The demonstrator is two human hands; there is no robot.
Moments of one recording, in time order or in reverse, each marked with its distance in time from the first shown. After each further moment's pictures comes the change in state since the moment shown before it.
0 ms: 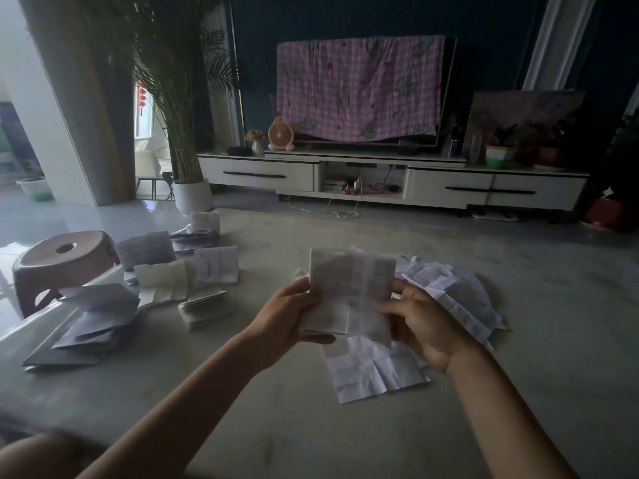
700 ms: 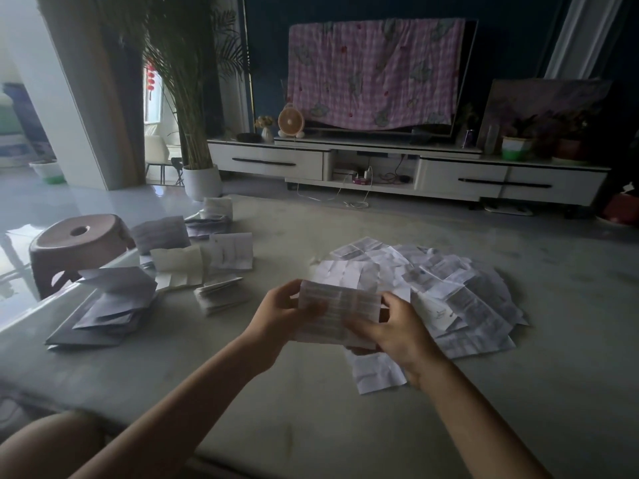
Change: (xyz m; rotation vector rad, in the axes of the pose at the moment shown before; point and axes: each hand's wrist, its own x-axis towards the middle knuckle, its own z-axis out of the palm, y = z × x) left_hand -0.007 -0.025 -0.038 0.161 0.146 0.116; right_hand 0.003 0.032 0.046 -0.133 0.125 -0.021
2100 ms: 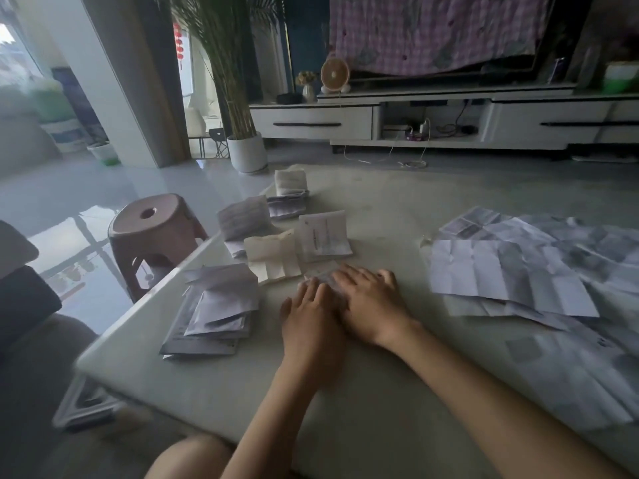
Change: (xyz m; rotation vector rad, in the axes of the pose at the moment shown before) left_hand 0.028 -0.051 -0.141 1.250 0.285 0.094; right_hand 0.129 0.044 0.189 -1.329 -0.239 -0.299
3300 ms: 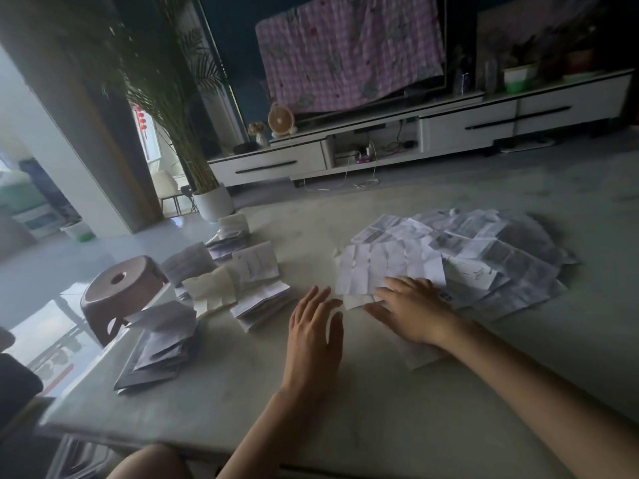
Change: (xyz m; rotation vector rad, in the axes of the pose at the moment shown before) left_hand -0.045 0.104 0.035 -0.255 0.313 0.427; right_hand -0.141 0.131 -0.053 0.003 0.020 0.134
